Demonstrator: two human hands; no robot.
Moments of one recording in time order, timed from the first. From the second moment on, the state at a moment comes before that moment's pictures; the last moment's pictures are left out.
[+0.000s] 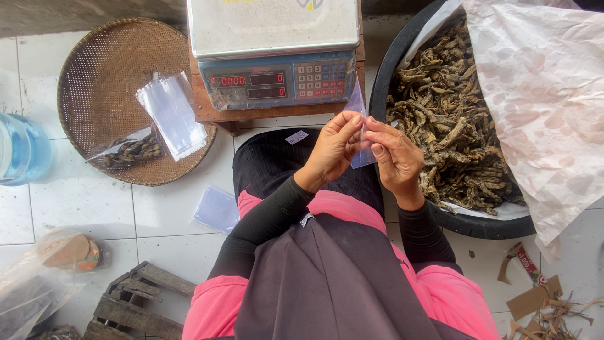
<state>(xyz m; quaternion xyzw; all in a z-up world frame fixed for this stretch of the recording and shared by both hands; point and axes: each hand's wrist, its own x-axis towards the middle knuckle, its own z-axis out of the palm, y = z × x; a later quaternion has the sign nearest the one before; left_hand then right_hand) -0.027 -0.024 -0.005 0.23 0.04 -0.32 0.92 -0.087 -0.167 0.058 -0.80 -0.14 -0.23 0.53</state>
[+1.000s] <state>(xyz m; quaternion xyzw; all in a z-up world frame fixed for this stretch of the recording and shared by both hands) -0.081 -0.090 -0.010 0.64 -0.62 0.08 0.44 -0.113 -0.248 -0.045 -0.37 0.11 -0.13 0.91</state>
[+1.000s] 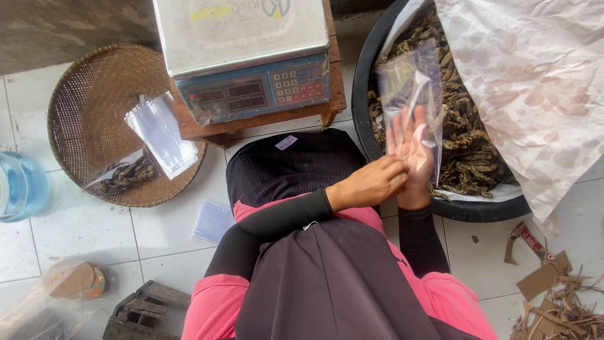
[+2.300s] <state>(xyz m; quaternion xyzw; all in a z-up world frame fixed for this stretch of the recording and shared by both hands) 0.026 -0.125 -0.077 0.43 0.08 -0.32 0.84 -0.133 -0.218 -0.031 -0.78 0.02 -0.07 0.63</state>
